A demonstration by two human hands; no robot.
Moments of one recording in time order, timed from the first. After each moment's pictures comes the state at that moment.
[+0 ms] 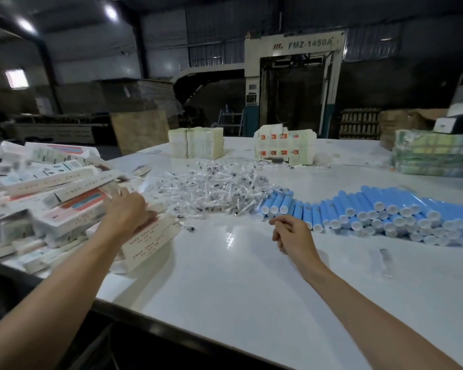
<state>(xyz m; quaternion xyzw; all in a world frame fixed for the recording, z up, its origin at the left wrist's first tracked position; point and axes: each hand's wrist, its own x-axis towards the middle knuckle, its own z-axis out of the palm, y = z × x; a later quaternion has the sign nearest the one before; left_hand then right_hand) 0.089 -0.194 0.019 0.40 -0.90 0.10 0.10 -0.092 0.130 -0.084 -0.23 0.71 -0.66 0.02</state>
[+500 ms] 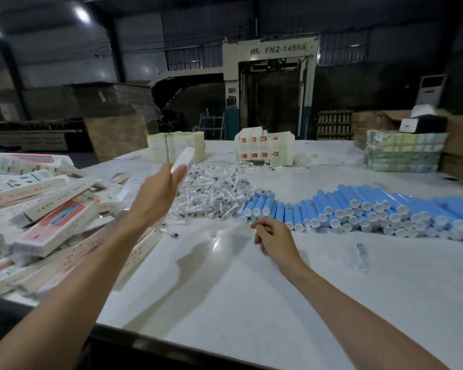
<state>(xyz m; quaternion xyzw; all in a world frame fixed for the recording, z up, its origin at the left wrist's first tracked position) 0.050 -0.105 0.055 0.13 -0.90 -0.27 0.33 -0.085 0.130 -0.081 -0.24 0.74 -0.63 0.01</state>
